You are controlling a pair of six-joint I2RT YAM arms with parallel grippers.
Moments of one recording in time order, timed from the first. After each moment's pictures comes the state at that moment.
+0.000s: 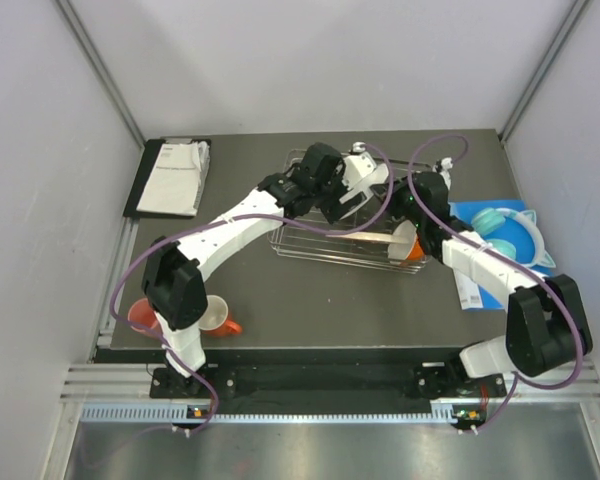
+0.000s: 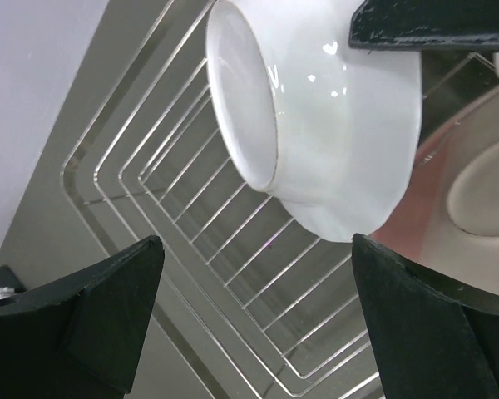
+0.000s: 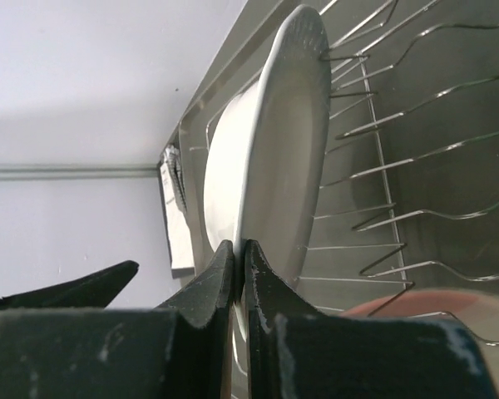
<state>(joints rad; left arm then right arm) -0.76 1.83 1.69 -0.51 -0.08 0.39 0.35 1.39 0.85 0.21 0.03 1.18</state>
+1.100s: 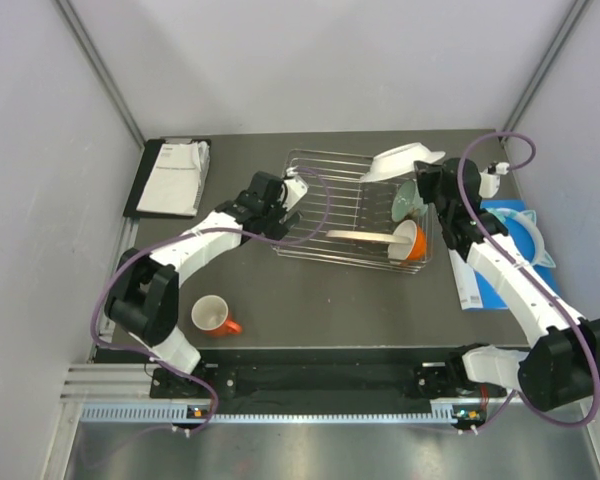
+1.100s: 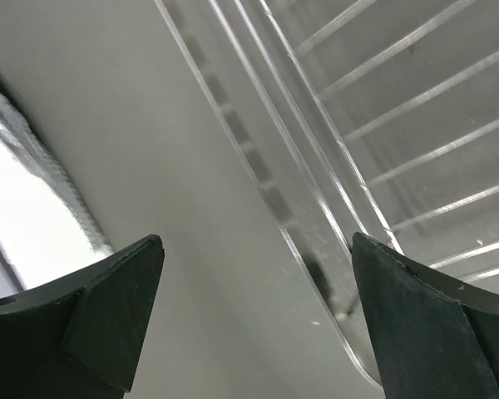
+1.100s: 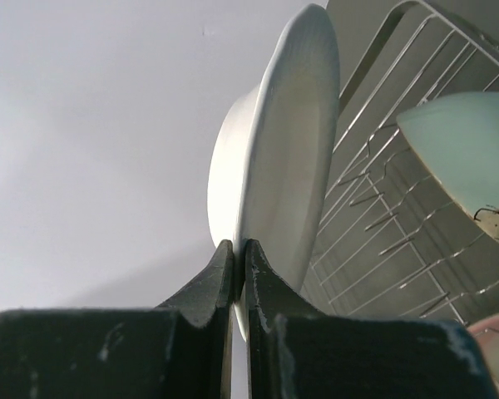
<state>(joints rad) -0.52 1.63 1.18 -0.34 -0.23 0.41 0.29 1.21 1.00 -0.11 0.35 1.44</state>
